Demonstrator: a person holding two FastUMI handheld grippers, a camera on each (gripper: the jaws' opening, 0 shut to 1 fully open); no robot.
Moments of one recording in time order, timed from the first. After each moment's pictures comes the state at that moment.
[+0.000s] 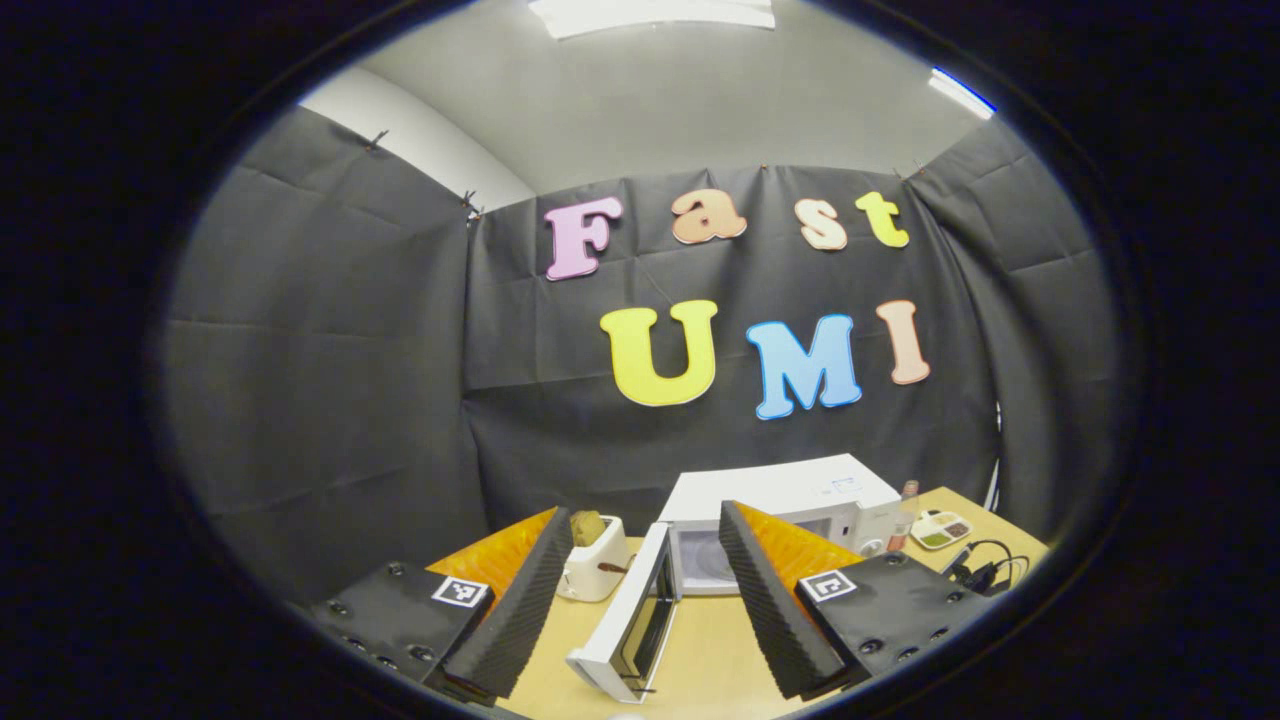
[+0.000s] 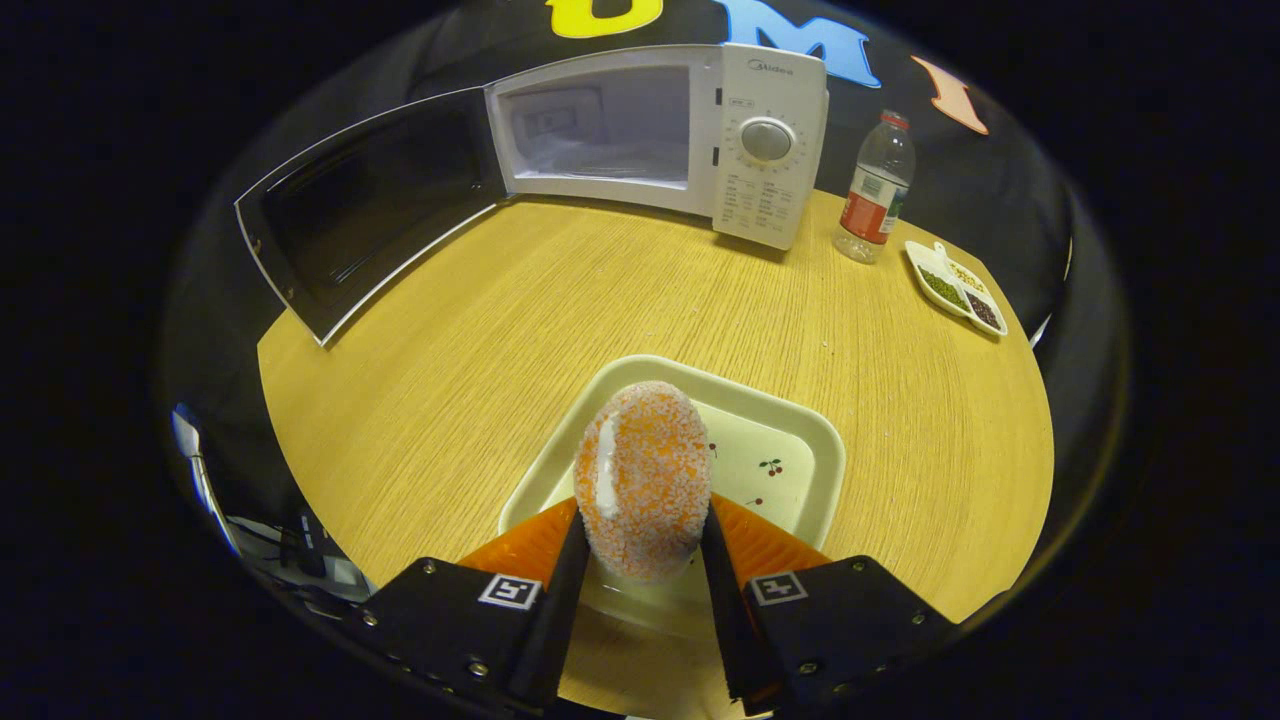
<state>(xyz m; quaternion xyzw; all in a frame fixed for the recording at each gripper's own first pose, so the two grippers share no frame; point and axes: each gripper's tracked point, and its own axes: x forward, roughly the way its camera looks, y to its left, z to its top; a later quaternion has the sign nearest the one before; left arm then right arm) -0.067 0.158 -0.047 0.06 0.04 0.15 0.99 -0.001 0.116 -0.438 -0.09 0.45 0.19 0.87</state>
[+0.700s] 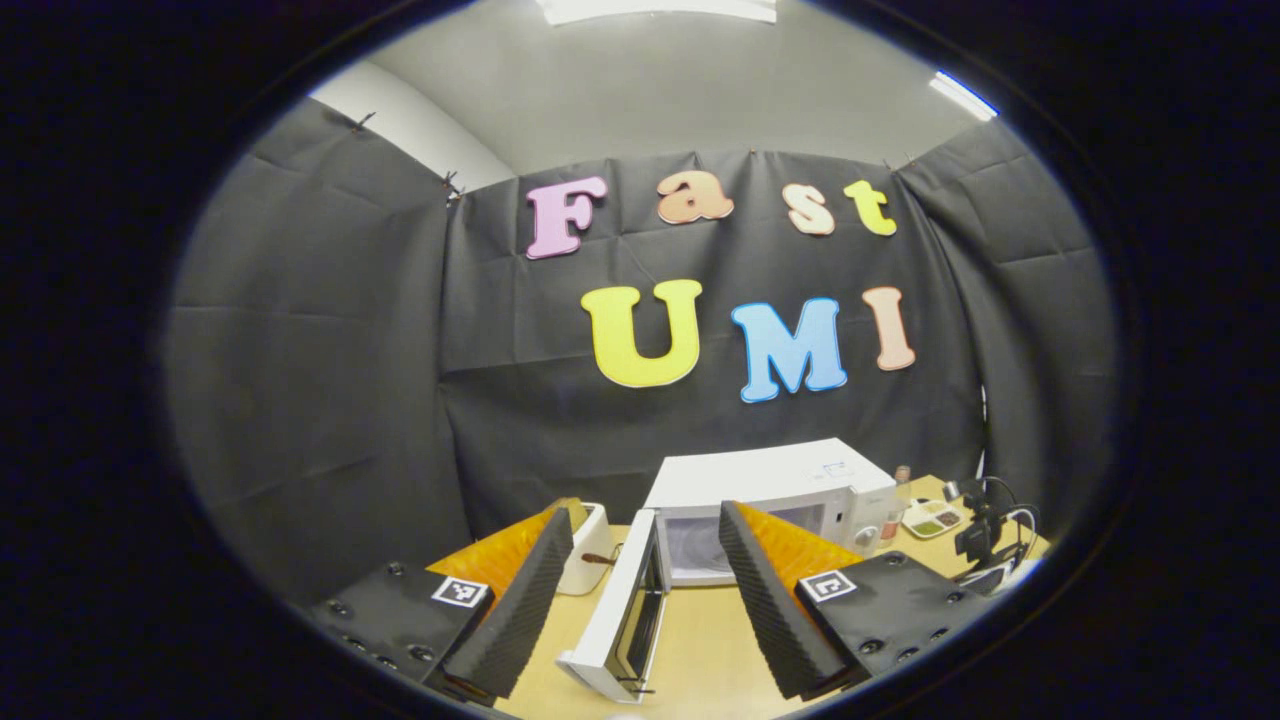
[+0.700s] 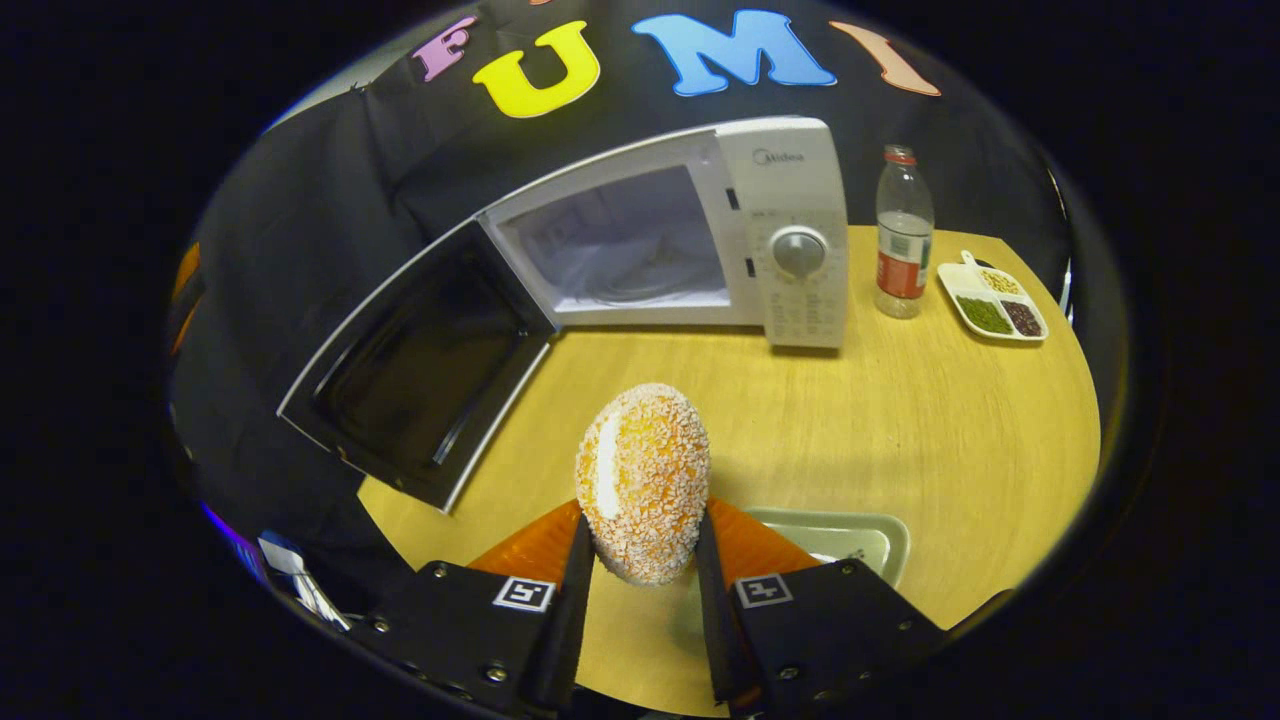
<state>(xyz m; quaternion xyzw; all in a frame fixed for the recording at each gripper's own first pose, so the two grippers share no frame) -0.040 0.176 -0.077 0.06 0.06 0.12 0.99 0.067 0.225 -0.312 0.12 0.38 0.24 0.89</state>
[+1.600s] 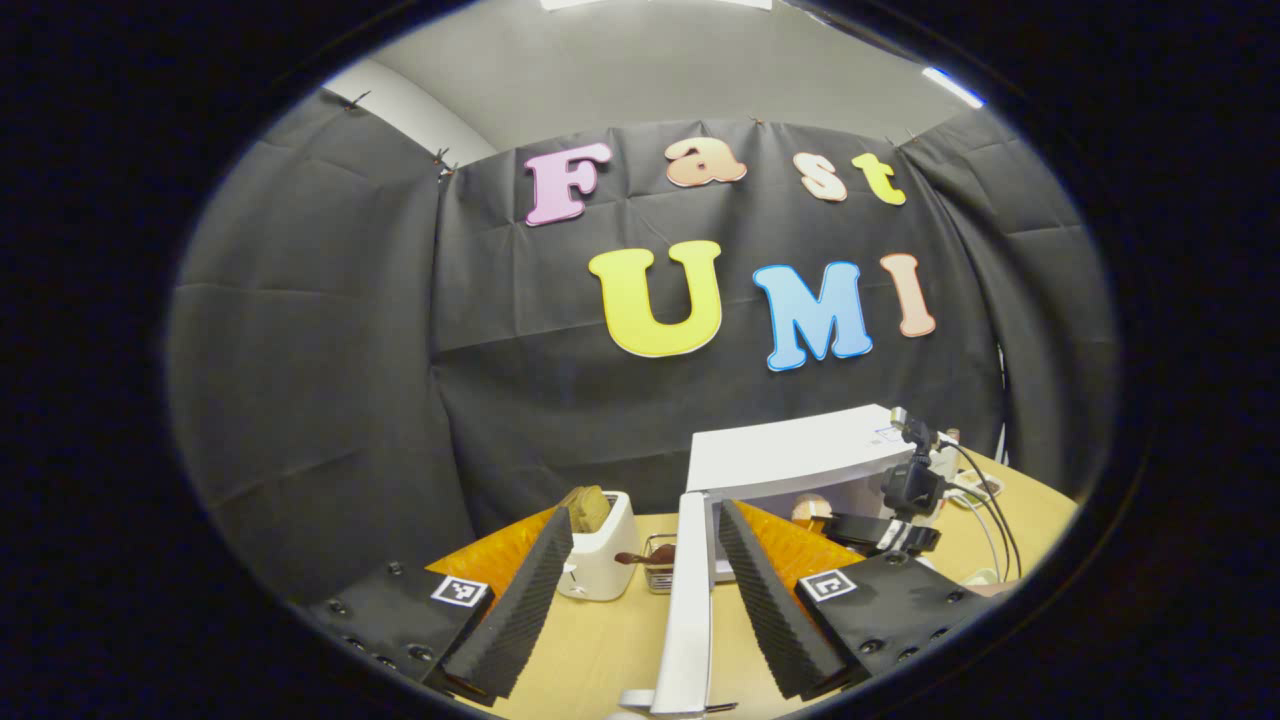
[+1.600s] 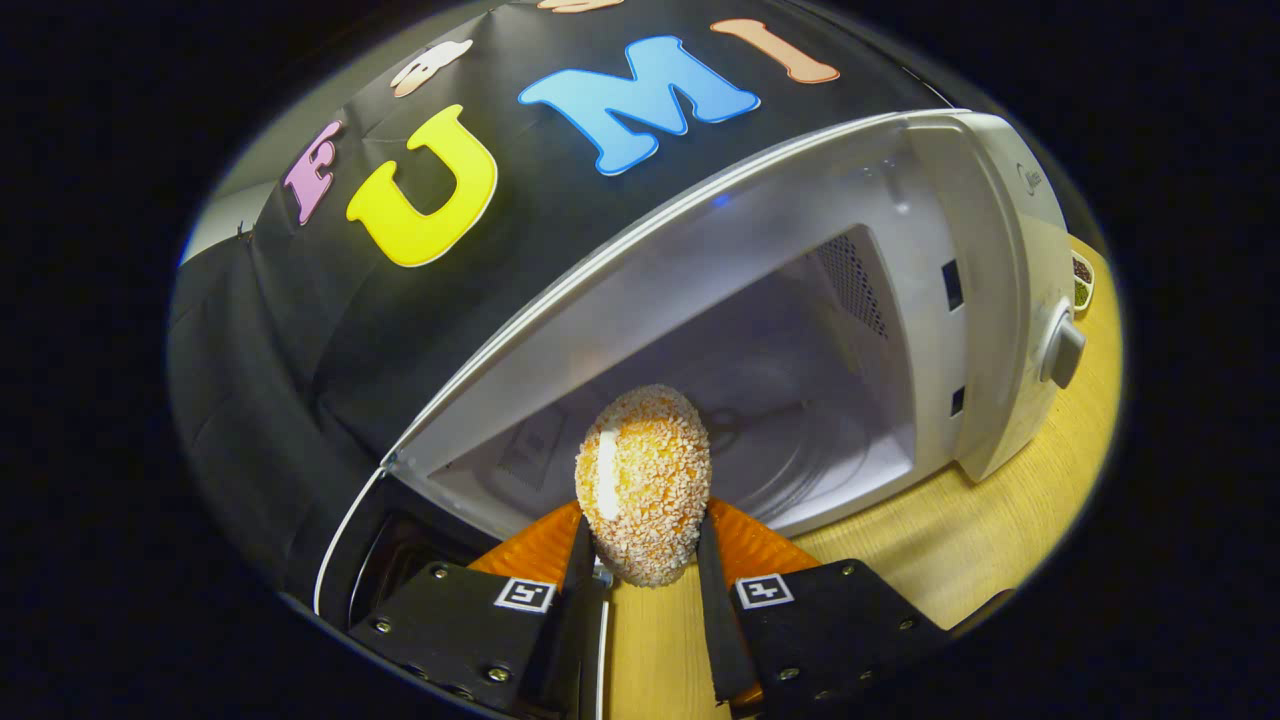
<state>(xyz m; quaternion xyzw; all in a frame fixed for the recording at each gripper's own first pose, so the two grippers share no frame) 0.025 0.264 -0.143 0.07 0.08 0.11 0.99 0.317 0.348 -0.296 0.30 0.20 0.07 0.93</state>
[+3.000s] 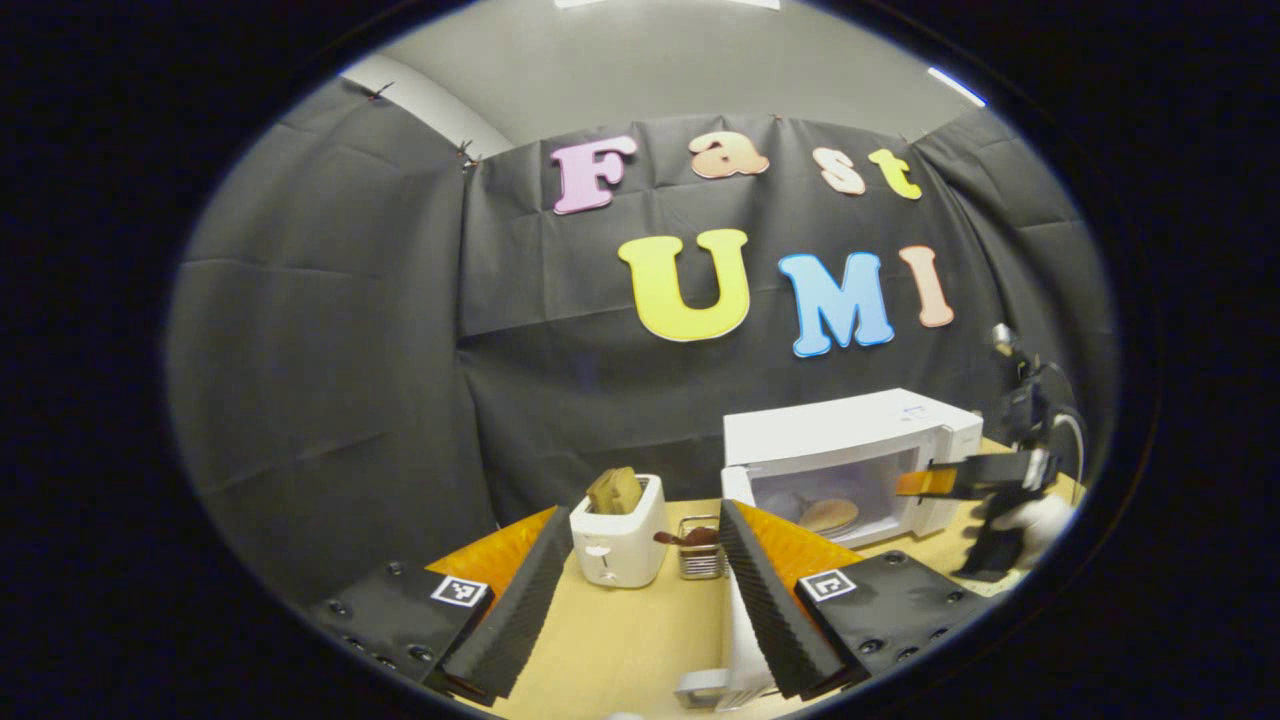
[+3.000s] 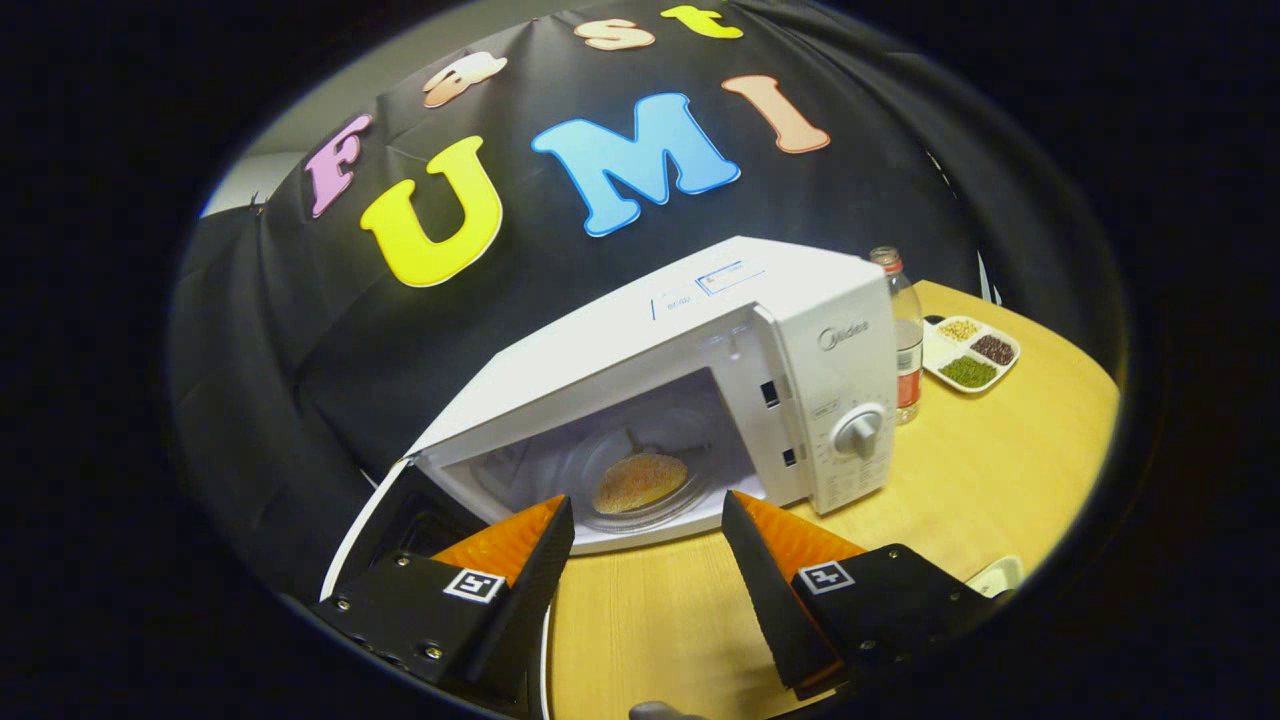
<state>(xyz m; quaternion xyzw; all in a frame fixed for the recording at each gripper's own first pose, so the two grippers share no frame) -0.018 0.316 -0.181 0.07 0.08 0.15 0.98 0.186 0.260 -0.237 0.21 0.20 0.05 0.96</state>
